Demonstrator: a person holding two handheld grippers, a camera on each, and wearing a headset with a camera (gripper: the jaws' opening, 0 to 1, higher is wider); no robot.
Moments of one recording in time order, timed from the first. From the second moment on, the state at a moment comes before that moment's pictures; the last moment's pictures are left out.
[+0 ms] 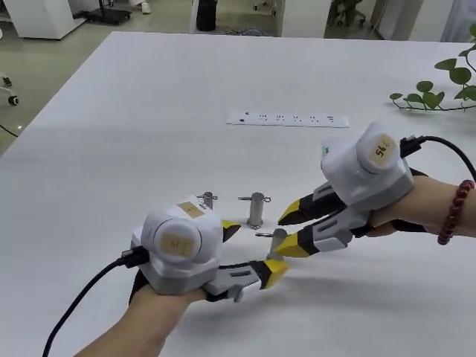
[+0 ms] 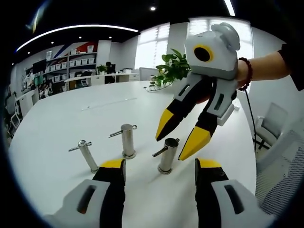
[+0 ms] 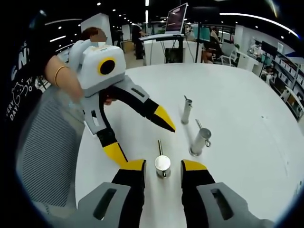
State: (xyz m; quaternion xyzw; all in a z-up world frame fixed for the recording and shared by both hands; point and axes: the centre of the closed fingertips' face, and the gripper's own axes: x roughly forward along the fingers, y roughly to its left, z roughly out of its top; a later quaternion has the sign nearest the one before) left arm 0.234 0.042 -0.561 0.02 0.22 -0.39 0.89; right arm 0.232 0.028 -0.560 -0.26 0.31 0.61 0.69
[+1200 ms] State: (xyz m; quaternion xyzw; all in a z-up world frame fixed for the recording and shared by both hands) left arm 0.216 0.064 -0.538 0.04 0.20 -0.39 0.90; right arm 0.234 0.032 -0.576 -0.28 0.31 0.62 0.66
